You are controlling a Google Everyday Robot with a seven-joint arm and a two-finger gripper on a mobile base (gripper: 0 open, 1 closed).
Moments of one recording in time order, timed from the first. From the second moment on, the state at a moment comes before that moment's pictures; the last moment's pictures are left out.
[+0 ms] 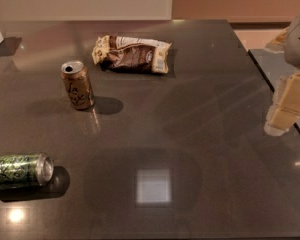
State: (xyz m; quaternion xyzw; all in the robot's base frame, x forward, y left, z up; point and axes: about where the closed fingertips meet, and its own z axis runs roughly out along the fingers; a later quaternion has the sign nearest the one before) arm 0.438 -0.217 0.976 -0.60 0.78 -0.03 0.16
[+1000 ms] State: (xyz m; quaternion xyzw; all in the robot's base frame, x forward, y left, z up) arm 0.430 -0.164 0.977 -0.65 0.74 0.01 0.15
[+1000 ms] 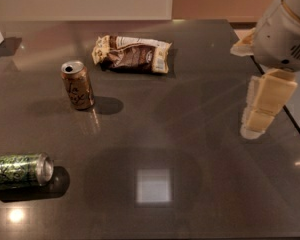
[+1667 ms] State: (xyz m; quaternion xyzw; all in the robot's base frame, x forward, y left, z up) arm 0.396 -0.060 0.981 -0.71 0.69 0.05 0.15
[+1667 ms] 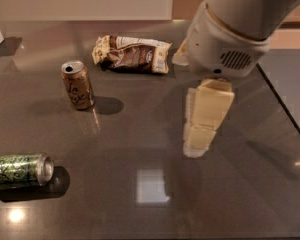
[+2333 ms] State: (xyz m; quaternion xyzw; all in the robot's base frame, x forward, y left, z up) arm 0.359 0.022 0.963 -0.74 0.66 0.06 0.14
